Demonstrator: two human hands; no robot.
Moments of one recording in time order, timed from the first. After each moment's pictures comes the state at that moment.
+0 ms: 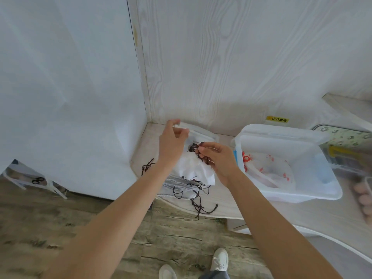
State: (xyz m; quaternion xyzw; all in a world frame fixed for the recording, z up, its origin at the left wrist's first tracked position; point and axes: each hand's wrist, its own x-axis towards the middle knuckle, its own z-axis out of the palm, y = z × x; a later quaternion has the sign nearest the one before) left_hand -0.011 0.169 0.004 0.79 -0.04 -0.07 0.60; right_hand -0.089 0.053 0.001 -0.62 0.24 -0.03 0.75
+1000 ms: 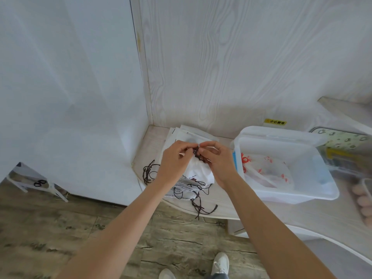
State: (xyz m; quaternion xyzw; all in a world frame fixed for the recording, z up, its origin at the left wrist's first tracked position) left_hand -0.056 0.190 0.000 0.80 -0.21 -0.04 0.57; right_hand -0.097 0.060 0.002 -0.63 0.21 -0.08 0.75
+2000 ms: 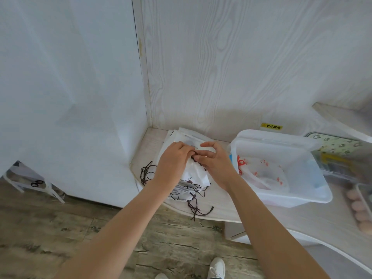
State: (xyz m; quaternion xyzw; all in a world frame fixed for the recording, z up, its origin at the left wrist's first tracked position) left_hand -0.058 0.187 0.000 0.88 -0.33 0.15 0.30; right_hand -0.107 0.053 0.014 -0.65 0.17 0.00 0.74
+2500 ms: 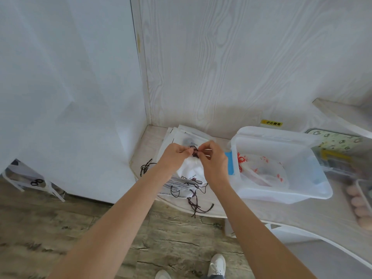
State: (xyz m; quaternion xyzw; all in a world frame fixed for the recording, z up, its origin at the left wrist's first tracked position) left_hand -0.050 0.182 0.013 0.77 -0.09 -0.24 0.58; right_hand -0.106 0.075 -0.001 -0.80 0.20 -0.19 0.53
